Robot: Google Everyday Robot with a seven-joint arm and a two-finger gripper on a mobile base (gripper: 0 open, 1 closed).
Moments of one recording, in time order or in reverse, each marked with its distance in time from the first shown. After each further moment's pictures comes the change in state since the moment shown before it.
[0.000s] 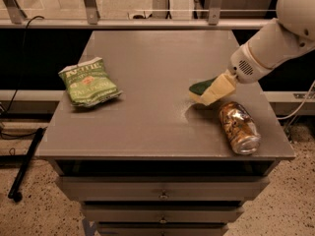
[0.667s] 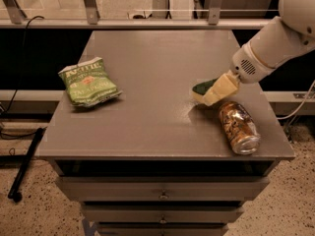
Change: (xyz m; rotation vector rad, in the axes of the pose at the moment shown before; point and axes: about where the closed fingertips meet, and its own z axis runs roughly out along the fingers) arm 0.004 0.003 -0.007 0.004 0.018 0.009
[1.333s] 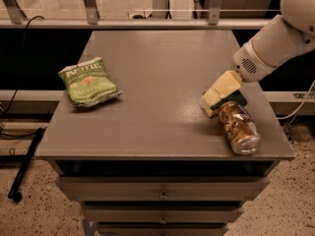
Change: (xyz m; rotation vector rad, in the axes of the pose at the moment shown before) arm -0.001 0.000 -0.003 0.000 -0.004 0.000
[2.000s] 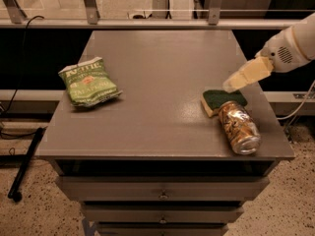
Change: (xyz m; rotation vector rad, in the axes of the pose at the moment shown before) arm 0.002 -0.043 -0.042 -0.020 -0.200 0.010
